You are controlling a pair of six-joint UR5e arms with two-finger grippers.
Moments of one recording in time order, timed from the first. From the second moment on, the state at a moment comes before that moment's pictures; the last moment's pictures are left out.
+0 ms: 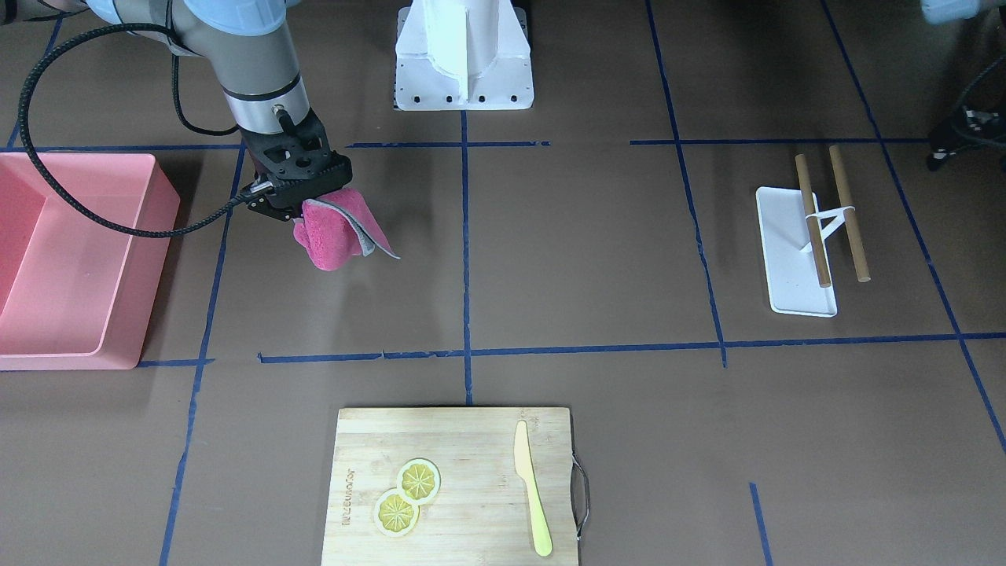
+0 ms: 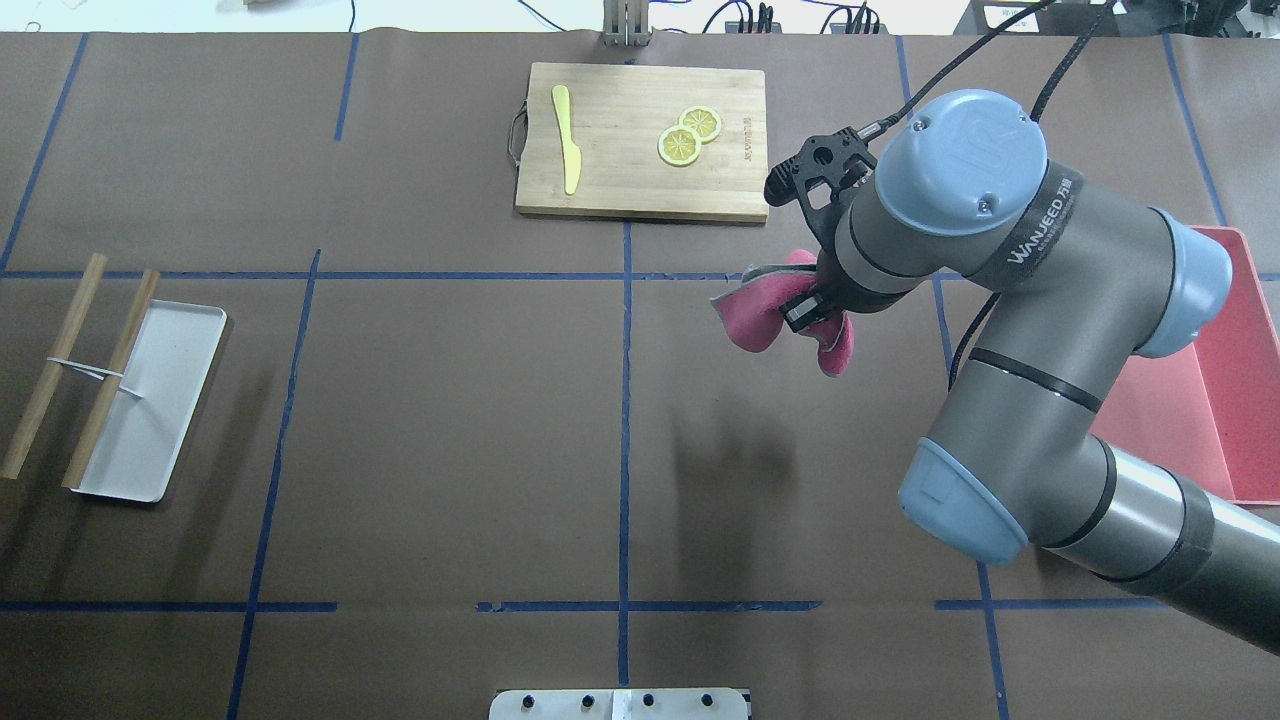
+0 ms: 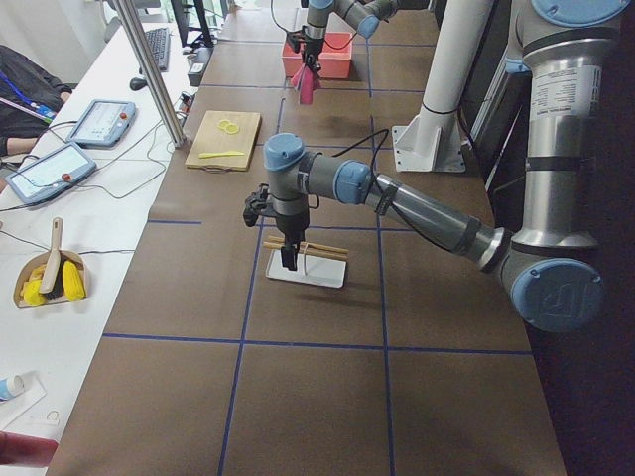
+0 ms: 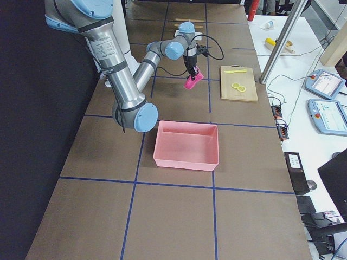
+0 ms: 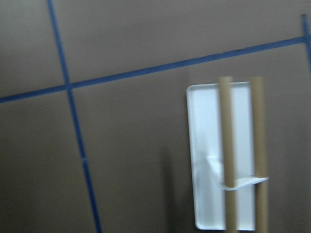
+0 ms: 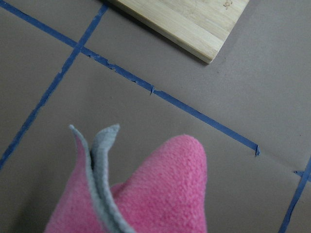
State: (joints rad) left arm -1.38 -1.51 -1.97 -1.38 -2.30 -0.17; right arm 0.67 -1.05 1.96 -1.77 1.84 0.58
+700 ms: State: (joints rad) left arm -1.55 -1.46 -1.71 -1.55 -2.42 0.00; right arm 0.66 -1.05 1.93 -1.80 1.88 0.84
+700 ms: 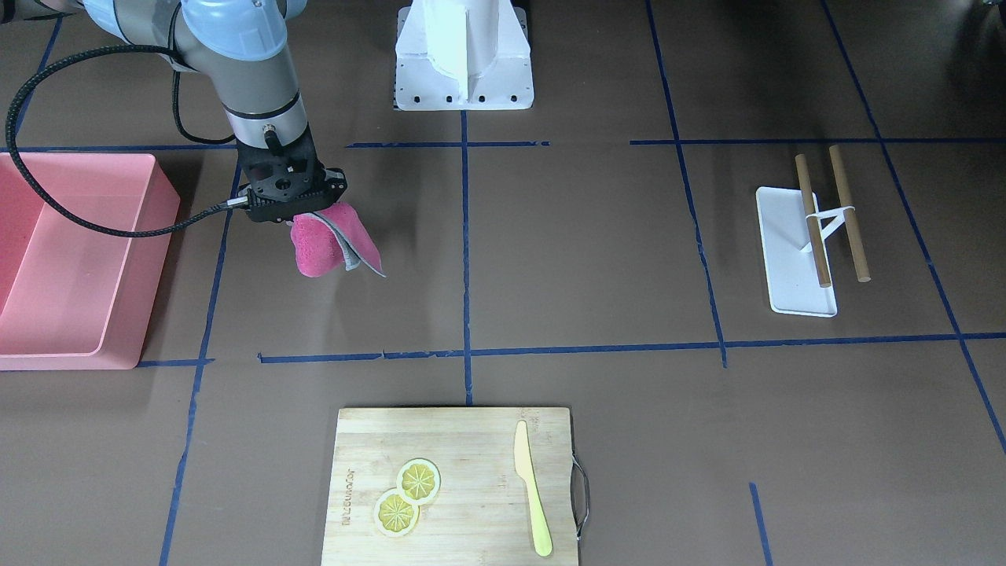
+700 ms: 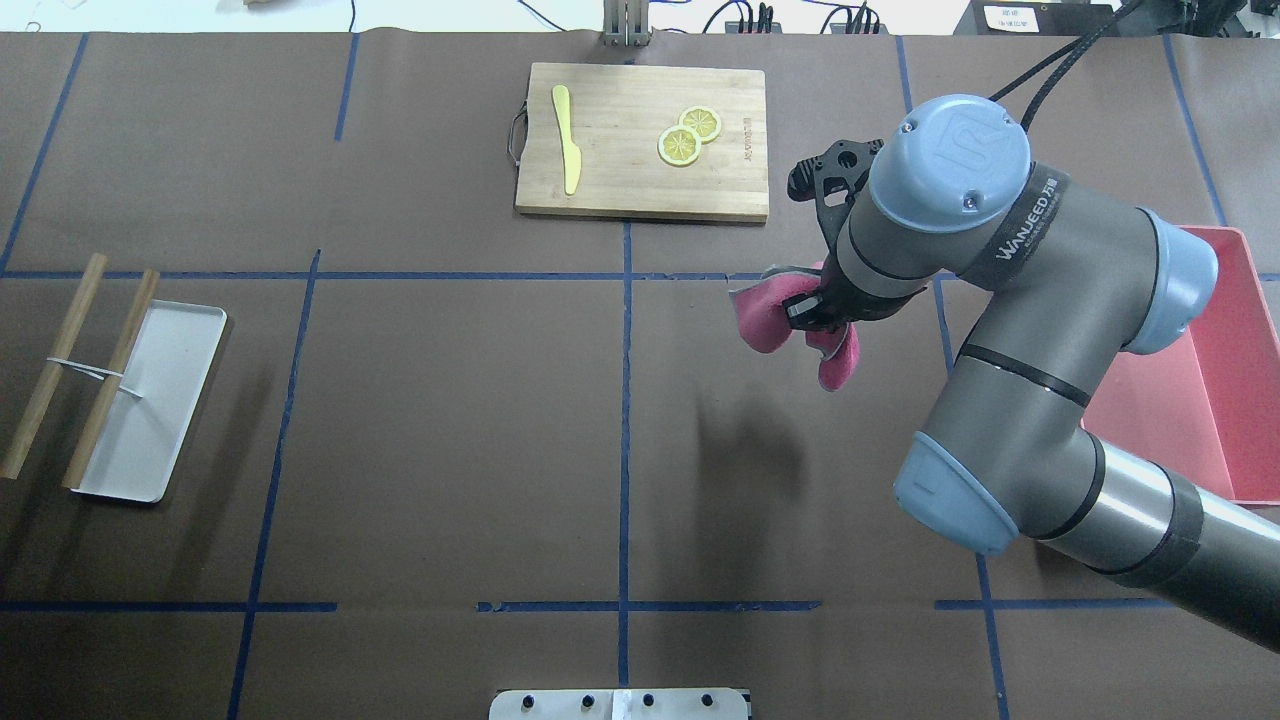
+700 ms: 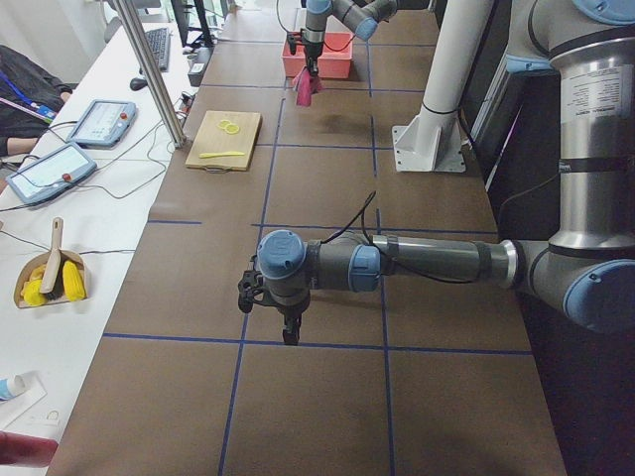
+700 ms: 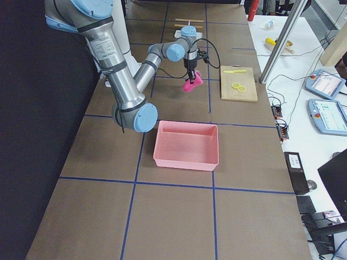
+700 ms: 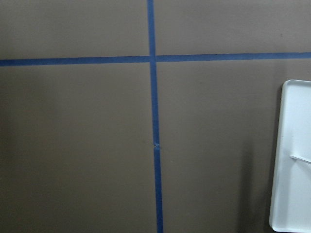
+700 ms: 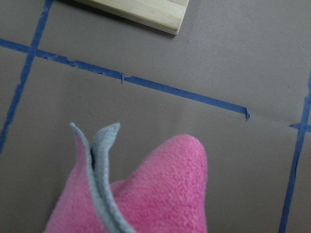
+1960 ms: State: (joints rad) left arm -1.55 -1.47 -1.69 -1.55 -2.42 0.01; right arm 0.48 -0.88 1.62 -1.70 1.83 1.19
